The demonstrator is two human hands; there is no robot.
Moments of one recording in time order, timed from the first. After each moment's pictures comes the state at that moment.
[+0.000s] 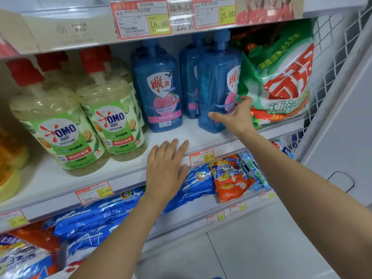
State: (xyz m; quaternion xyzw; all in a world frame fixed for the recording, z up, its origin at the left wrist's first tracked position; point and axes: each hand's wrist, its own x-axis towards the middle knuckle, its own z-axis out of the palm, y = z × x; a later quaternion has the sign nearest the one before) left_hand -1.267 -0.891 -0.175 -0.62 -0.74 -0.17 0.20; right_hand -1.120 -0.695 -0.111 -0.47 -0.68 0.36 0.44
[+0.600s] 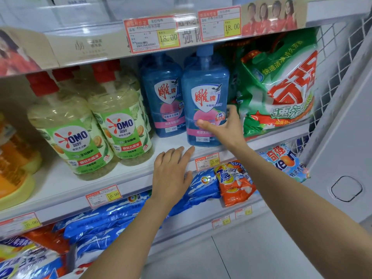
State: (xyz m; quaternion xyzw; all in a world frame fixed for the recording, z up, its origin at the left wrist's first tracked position) left_hand -1.267 -0.895 -0.164 -0.64 -0.74 -0.16 0.14; right_hand -1.137 -0.737 -0.111 -0.41 -0.69 0.40 0.44
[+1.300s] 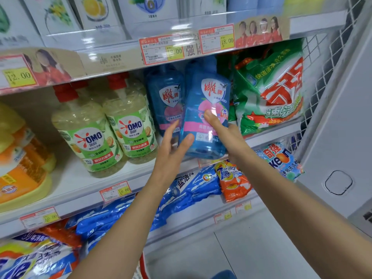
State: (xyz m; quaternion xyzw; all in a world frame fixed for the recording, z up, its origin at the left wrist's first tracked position) left_hand -1.246 -0.926 -0.085 -0.47 -0.58 -0.60 -0.28; right_hand -1.122 -0.808 -0.077 -0.41 -0.58 0.60 0.37
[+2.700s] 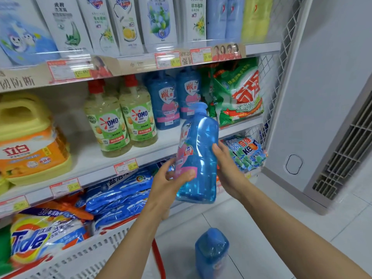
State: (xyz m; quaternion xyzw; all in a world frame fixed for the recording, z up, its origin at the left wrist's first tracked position) left_hand -1.190 -1.089 -0.102 -0.38 -0.57 -0.60 -0.42; right_hand -1.047 -0.982 -0.113 -0.27 -0.53 0.69 0.42
